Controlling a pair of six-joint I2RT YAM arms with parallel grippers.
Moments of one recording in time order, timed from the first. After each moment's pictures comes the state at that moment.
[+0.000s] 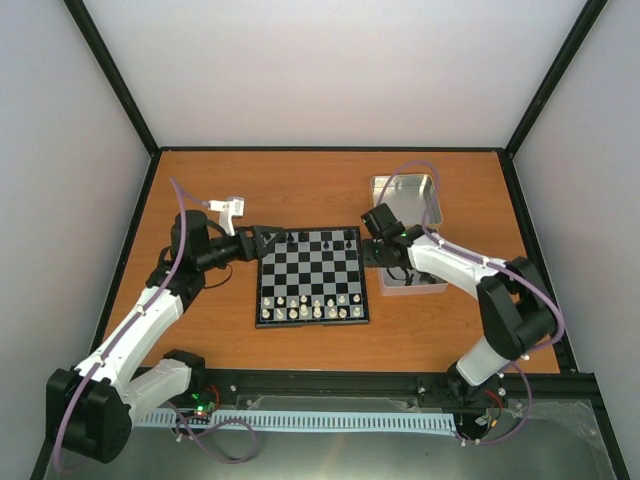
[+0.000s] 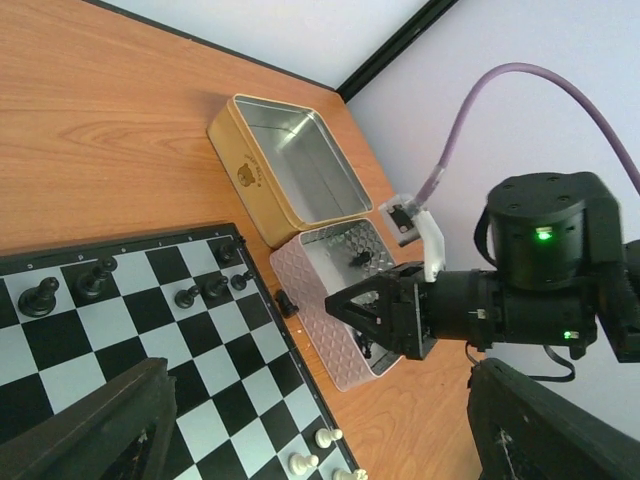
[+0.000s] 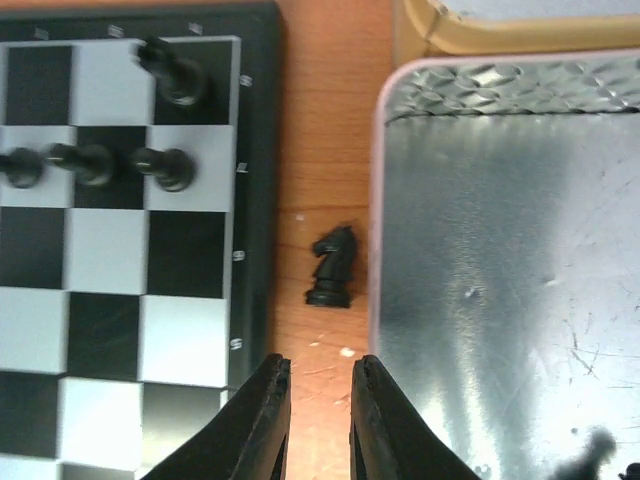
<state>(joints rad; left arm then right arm) -0.27 0.97 0.65 -0.03 0.63 -0.57 0.58 1.57 0.99 -0.50 0.11 0.51</state>
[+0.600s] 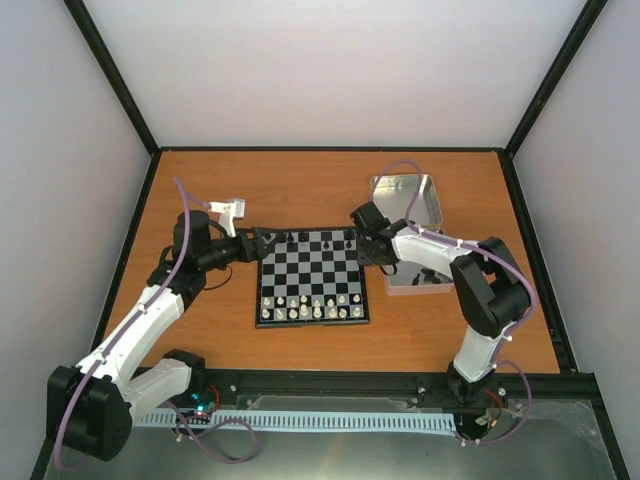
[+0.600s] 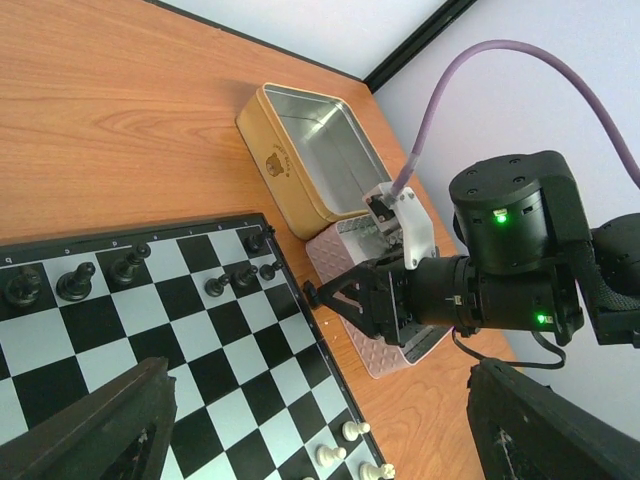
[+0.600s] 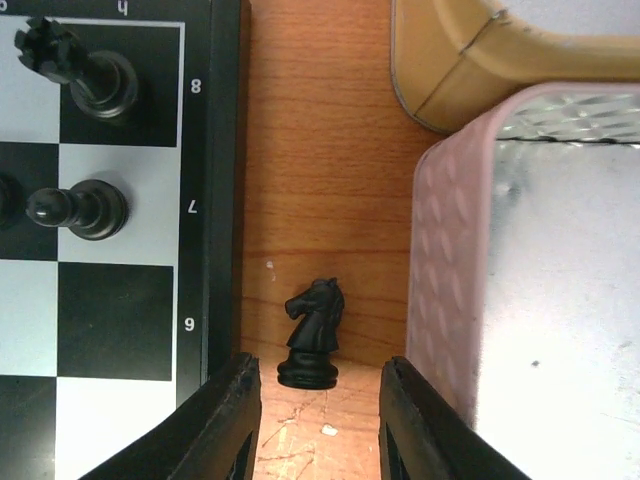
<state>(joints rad) -0.27 0.99 0.65 -0.07 0.59 -0.53 0.59 1.76 1.09 -0.52 0.20 0.48</state>
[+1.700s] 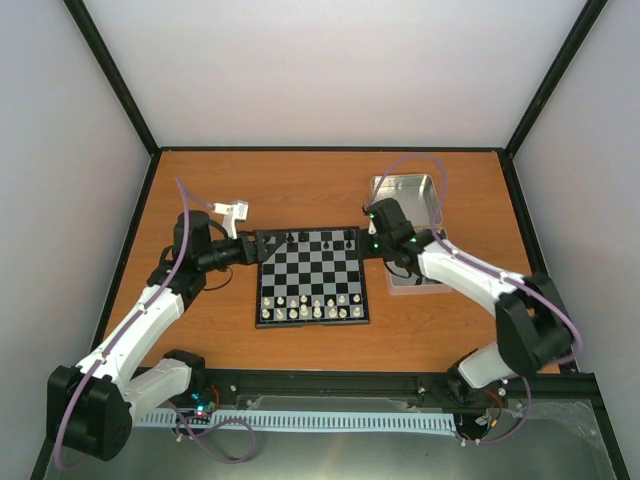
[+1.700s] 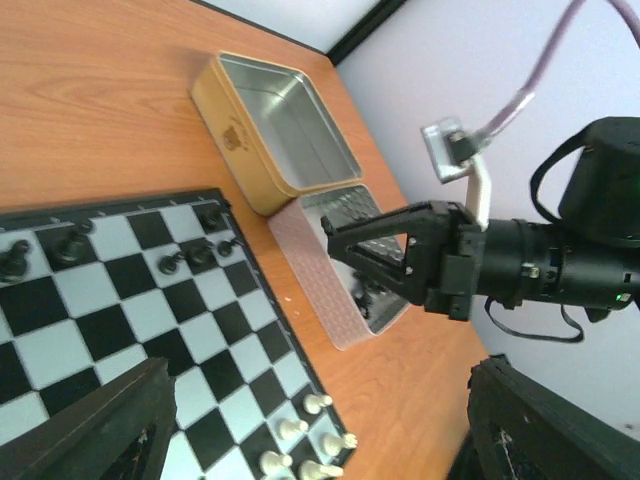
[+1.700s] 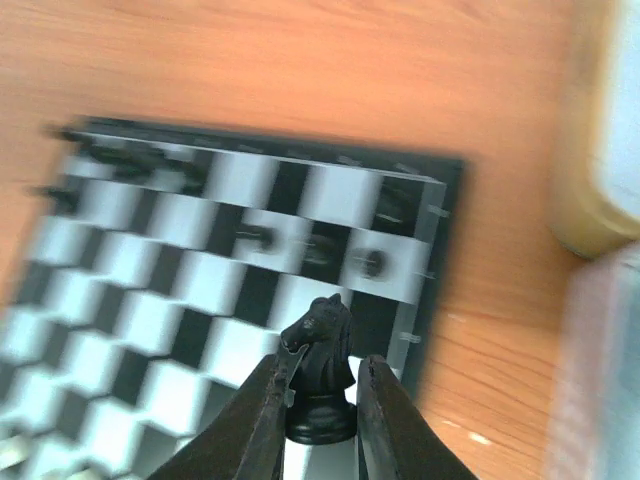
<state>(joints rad) -0.27 0.99 0.65 -0.08 0.66 -0.53 0.59 1.53 0.97 -0.35 0.04 0.43</state>
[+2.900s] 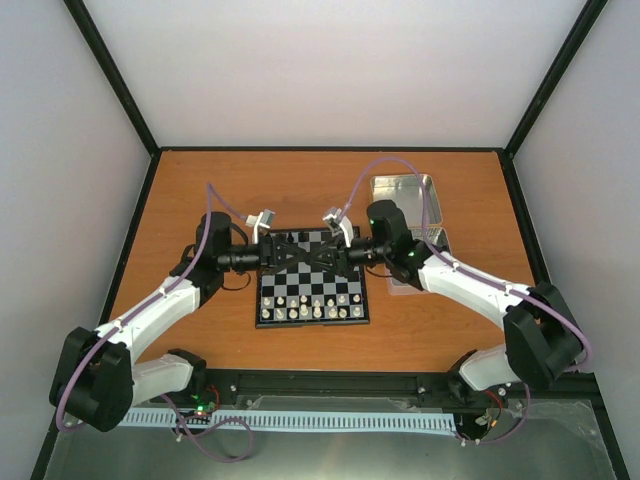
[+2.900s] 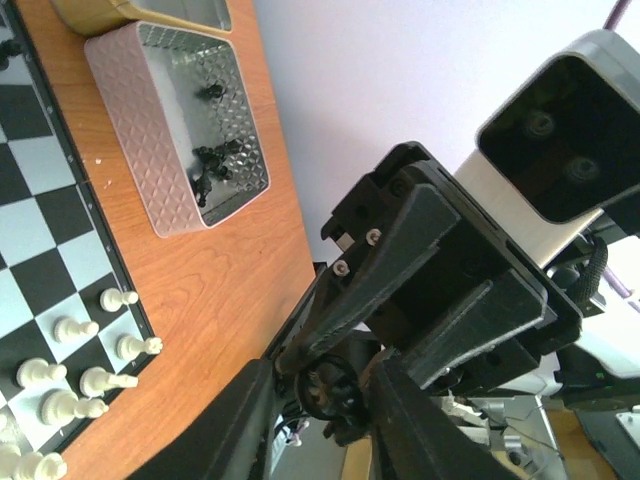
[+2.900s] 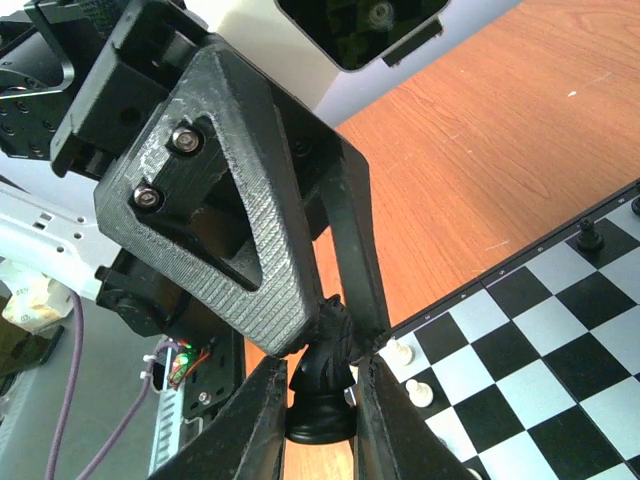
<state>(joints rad) -0.38 1.14 0.61 0.17 0.97 -0.99 0.68 1.41 0.87 0.09 -0.82 0.25</state>
